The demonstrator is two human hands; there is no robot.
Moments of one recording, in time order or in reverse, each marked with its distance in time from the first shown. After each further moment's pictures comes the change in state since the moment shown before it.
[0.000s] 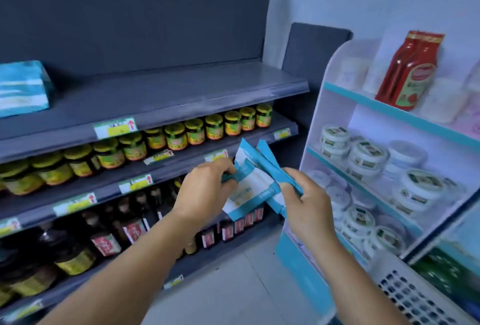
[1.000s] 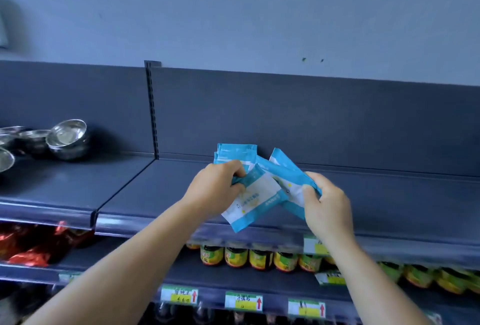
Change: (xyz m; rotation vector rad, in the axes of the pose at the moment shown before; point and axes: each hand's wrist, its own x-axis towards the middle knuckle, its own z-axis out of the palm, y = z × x) left_hand 0.053 -0.278 -0.309 0.304 0.308 -0.374; right_hand 0.102 -0.291 0.329 0.143 -0.253 -0.451
